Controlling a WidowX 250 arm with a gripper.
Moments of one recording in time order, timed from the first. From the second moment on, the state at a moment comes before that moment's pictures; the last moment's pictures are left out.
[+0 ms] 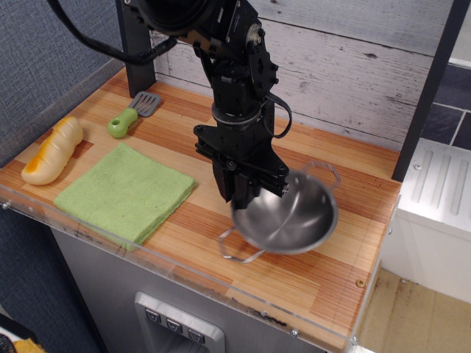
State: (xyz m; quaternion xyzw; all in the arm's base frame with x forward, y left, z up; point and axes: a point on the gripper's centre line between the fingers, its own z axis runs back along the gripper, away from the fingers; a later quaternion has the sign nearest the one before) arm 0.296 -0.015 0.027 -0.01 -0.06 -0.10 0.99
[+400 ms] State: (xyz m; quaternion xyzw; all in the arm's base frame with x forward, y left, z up) arm 0.293 -0.020 0.026 -0.02 -0.06 -0.10 0.99
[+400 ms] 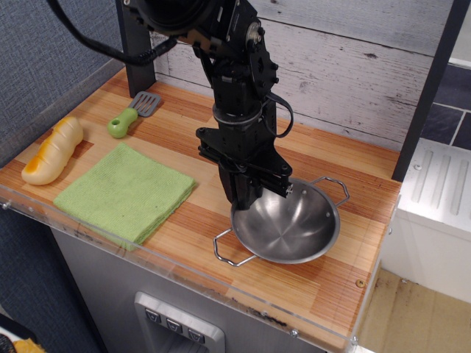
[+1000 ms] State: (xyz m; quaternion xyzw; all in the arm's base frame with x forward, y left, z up) arm 0.315 -0.009 0.093 -0.04 -0.09 -0.12 0.99
